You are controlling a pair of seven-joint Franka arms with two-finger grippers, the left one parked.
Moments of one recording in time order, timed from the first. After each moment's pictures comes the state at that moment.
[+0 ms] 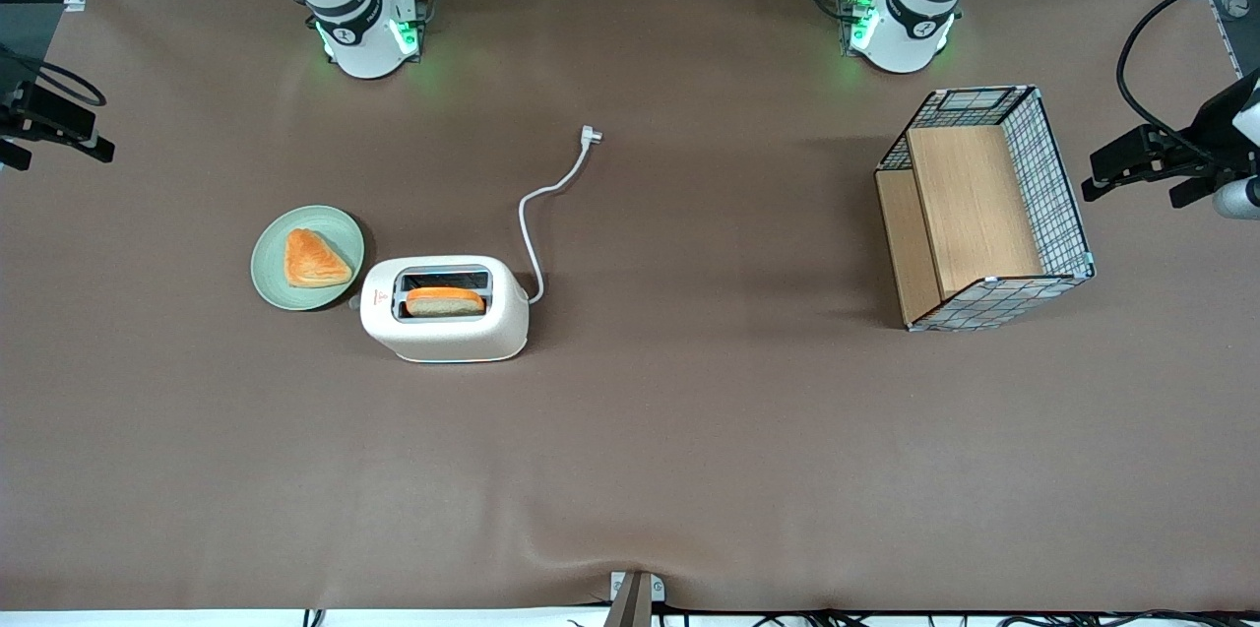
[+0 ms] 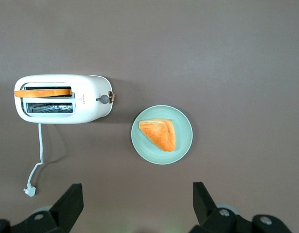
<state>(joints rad) -0.03 -0.03 -0.10 -1.53 0.08 1.46 -0.16</state>
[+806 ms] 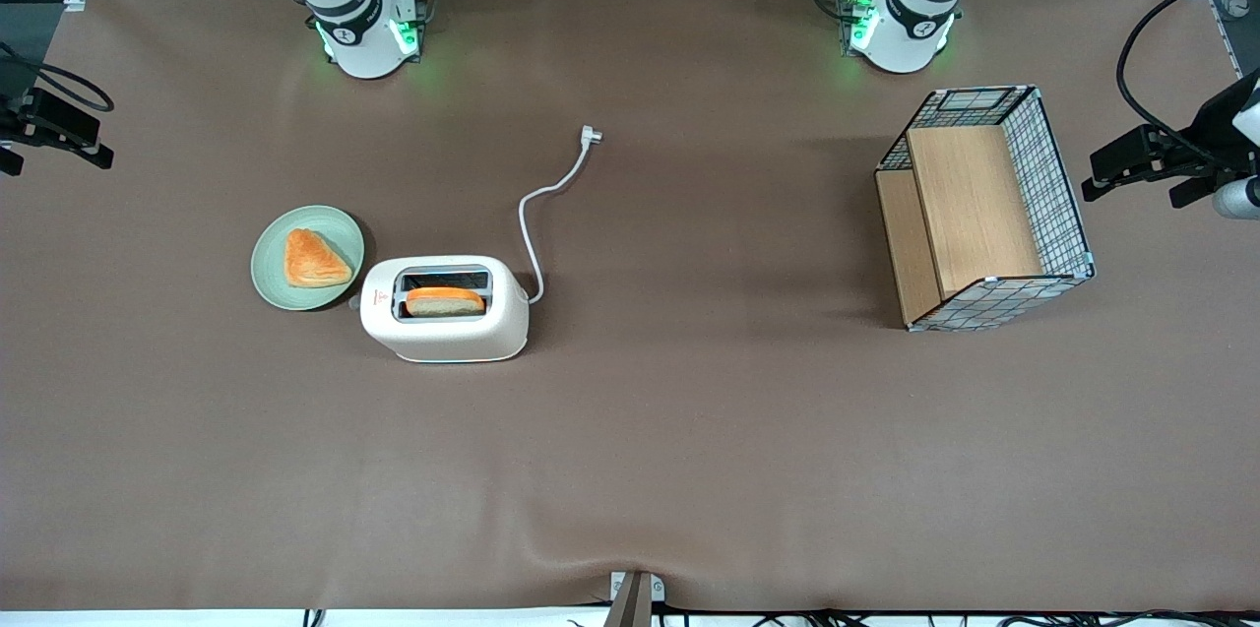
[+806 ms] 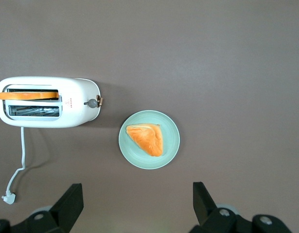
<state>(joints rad) -0.03 -0.03 -0.07 -1.54 0.02 1.49 -0.16</state>
